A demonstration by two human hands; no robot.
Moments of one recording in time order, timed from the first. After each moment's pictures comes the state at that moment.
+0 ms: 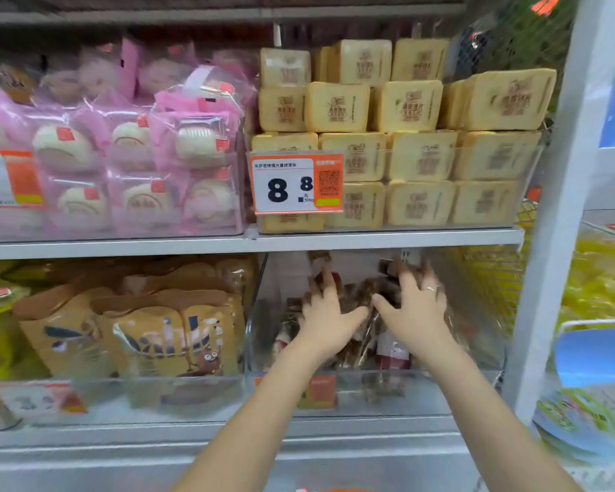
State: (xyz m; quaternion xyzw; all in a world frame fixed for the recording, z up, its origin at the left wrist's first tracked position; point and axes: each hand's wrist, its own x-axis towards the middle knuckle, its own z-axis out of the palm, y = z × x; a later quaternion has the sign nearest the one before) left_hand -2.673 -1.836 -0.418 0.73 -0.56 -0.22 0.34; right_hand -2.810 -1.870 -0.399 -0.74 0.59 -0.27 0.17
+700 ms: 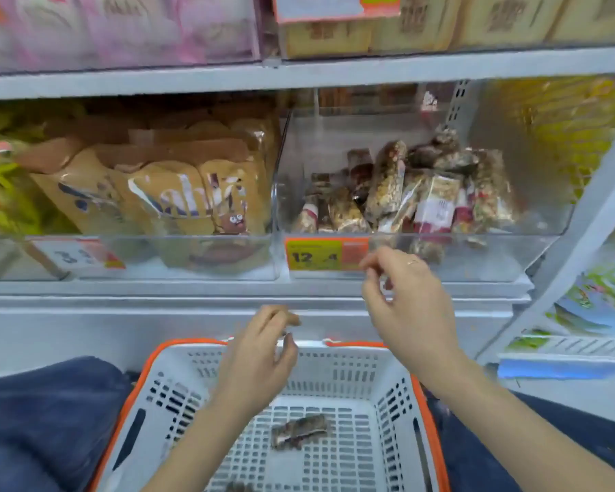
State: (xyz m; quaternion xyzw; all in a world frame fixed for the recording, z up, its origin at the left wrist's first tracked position) left_hand -2.623 -1.639 -0.552 0.69 -0.63 -0.04 0.34; right_hand -2.798 -1.738 -0.477 -0.83 0.39 -0.37 0.13
